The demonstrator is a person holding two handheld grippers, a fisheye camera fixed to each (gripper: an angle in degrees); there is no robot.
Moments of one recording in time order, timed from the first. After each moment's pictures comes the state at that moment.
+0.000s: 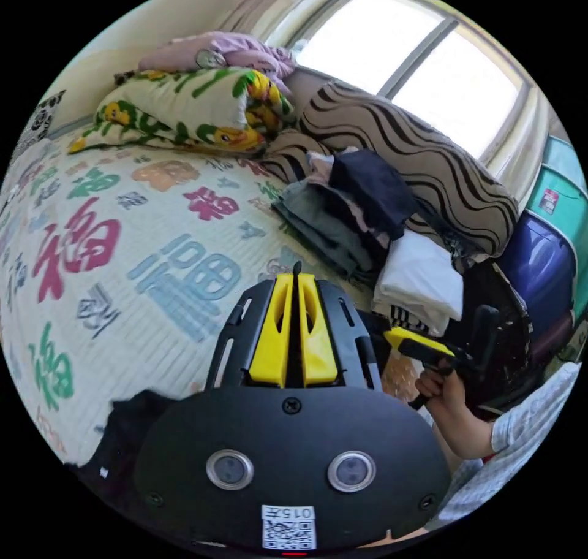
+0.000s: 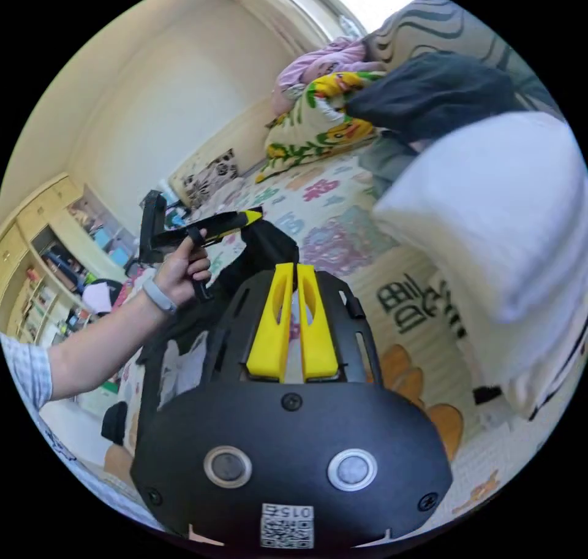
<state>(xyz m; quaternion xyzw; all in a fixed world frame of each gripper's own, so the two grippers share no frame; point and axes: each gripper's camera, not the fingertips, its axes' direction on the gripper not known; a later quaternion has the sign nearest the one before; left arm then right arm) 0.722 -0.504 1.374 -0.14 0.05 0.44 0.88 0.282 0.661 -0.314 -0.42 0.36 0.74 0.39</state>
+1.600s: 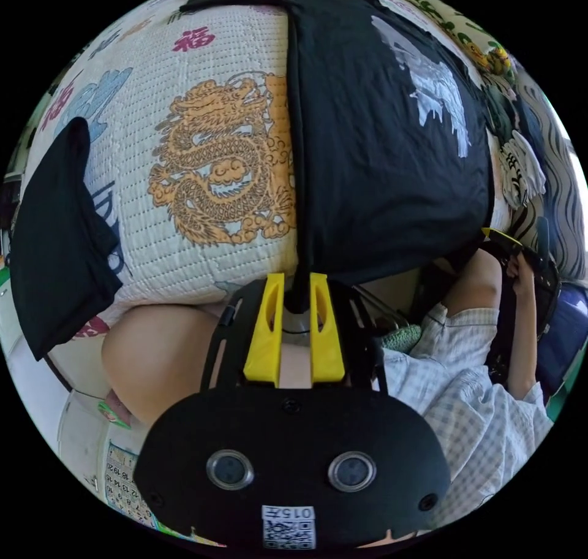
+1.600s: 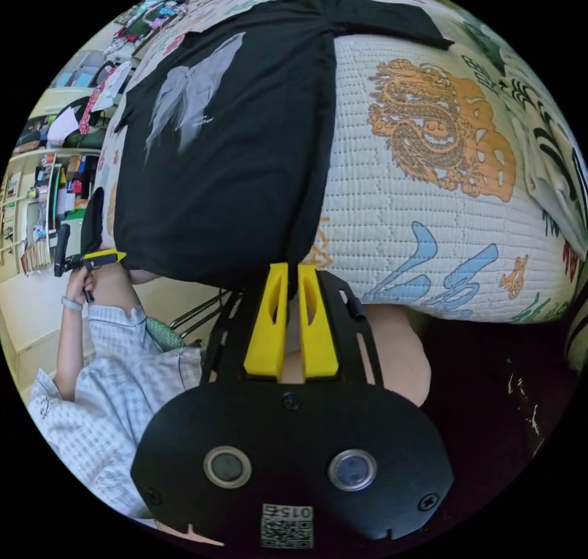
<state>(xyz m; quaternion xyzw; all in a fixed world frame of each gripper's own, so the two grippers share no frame) 0.231 -0.135 0.826 -0.33 -0.25 0.06 0.91 0.227 0.559 -0.212 -0.66 -0.06 0.73 0.17</state>
